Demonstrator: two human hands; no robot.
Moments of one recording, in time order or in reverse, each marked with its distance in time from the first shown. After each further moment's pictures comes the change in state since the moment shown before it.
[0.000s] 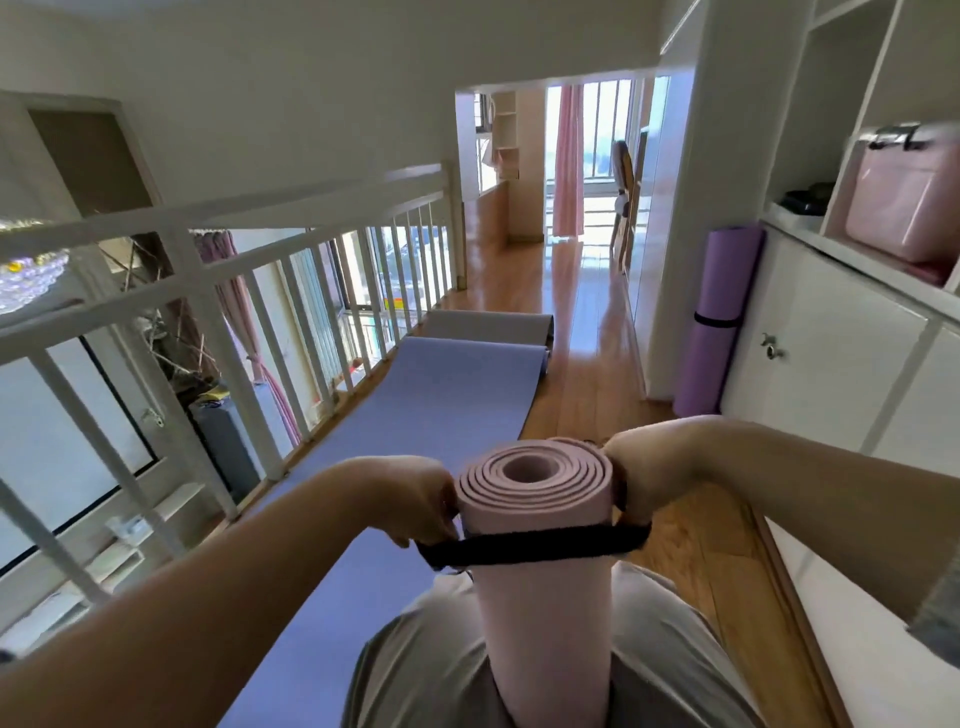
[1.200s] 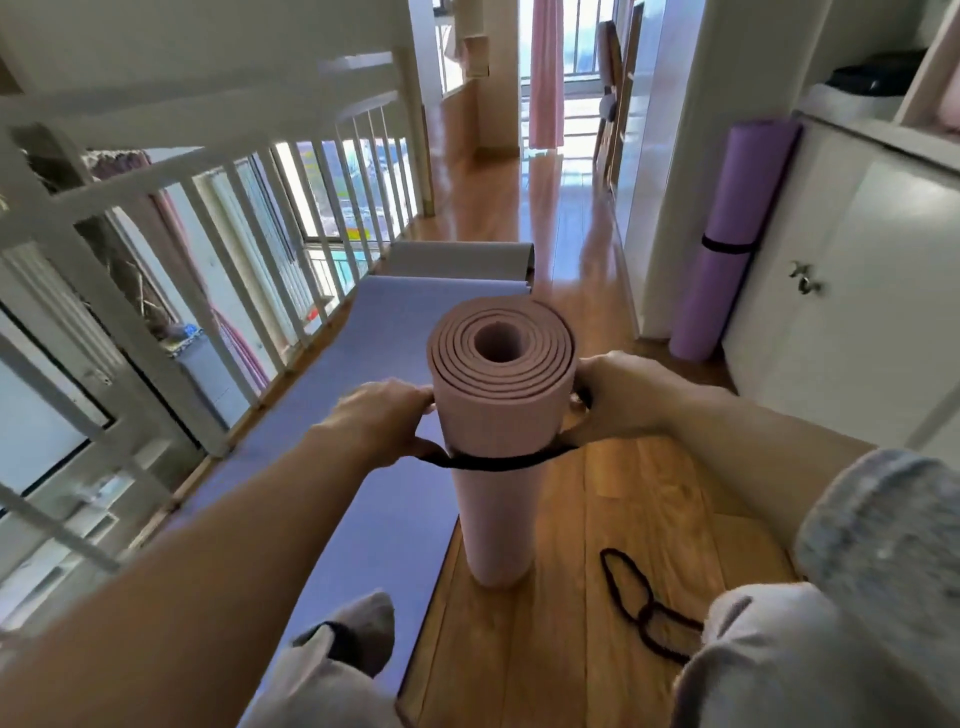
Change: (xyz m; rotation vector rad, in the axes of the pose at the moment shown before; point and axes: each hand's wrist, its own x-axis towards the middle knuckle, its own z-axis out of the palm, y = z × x) left_hand 0.192 -0.060 -0.035 0.351 0.388 0.018; right_hand 0.148 0.082 -0.029 0.136 0.497 -0.064
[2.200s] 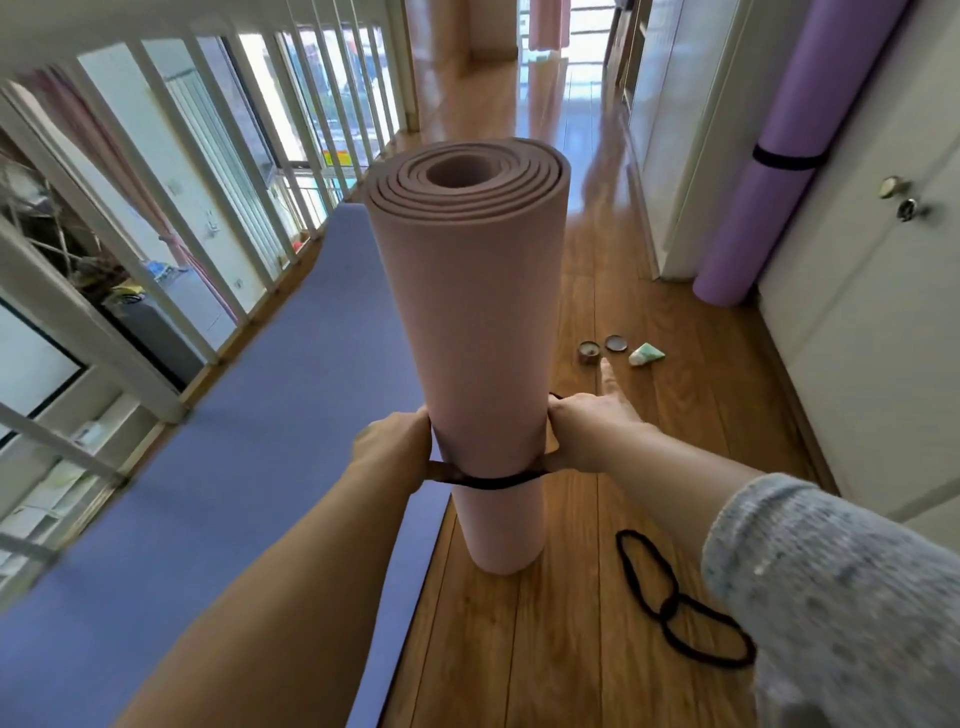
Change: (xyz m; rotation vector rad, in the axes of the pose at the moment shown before) left_hand 0.112 -0.008 0.134 -0.170 -0.228 -0.261; right_hand 0.118 0.059 0.142 -0.327 -0.283 0.167
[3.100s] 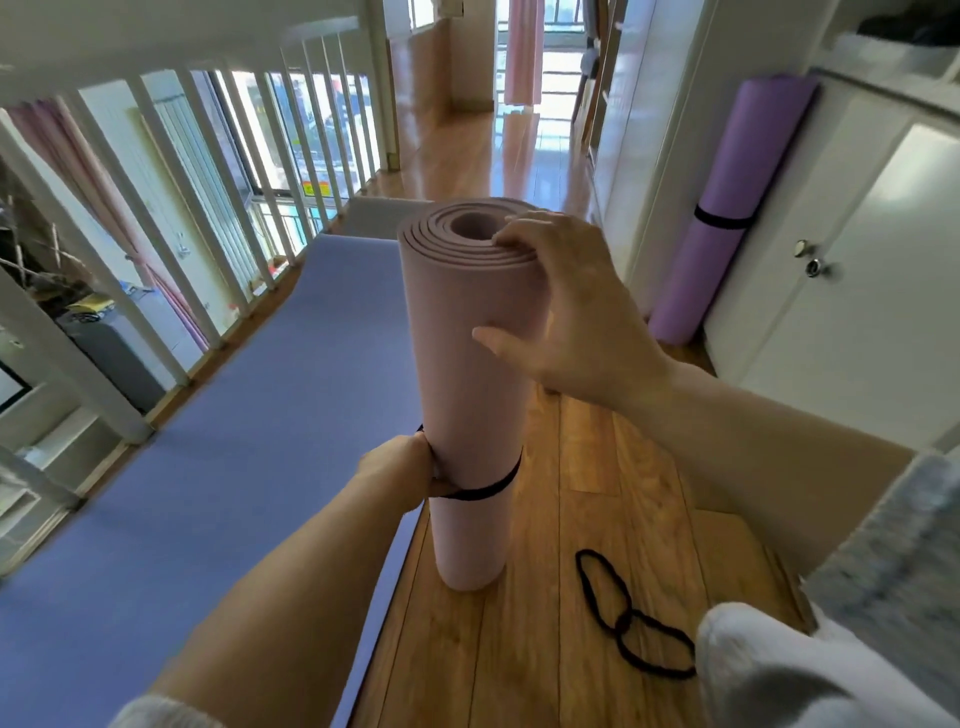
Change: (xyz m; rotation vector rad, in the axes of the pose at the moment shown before) left_hand -0.010 0.023 0.000 -0.159 -0.092 0.041; right_hand -0.084 -0.002 -0.121 0.420 1.078 -0.345
